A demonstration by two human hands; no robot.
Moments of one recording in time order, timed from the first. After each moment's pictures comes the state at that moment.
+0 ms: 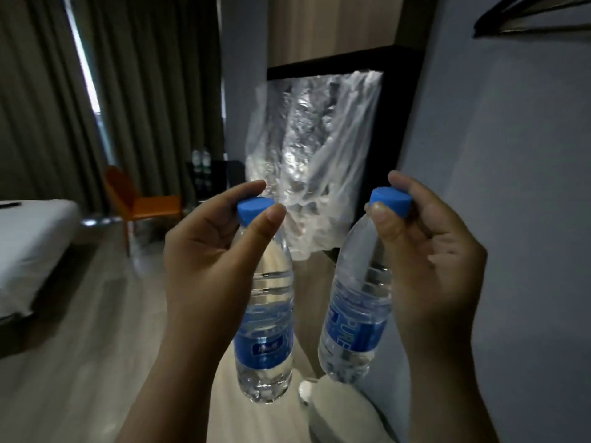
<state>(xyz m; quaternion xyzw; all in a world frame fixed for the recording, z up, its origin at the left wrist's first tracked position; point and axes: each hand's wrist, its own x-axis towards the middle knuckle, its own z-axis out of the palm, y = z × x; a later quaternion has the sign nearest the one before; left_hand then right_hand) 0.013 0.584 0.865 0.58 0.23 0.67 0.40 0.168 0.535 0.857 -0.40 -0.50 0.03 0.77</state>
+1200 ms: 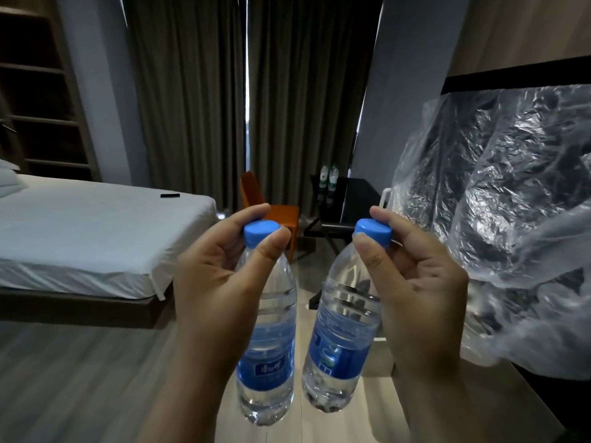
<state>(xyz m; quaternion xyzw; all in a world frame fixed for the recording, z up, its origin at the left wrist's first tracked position) -0.169 0.907 0.845 0.52 0.39 0.72 0.23 -0.009 0.932 0.833 -0.31 -0.58 0.23 0.72</state>
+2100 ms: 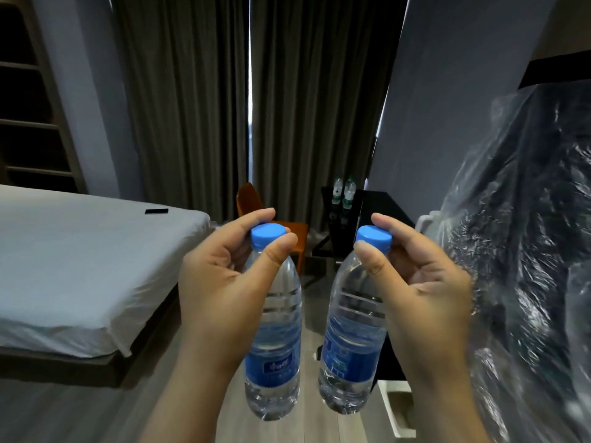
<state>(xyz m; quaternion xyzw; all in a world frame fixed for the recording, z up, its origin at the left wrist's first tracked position) -0.180 1.319 0.830 0.53 0.42 0.71 0.20 -0.013 1.339 0.825 -0.34 -0.59 0.26 0.69</state>
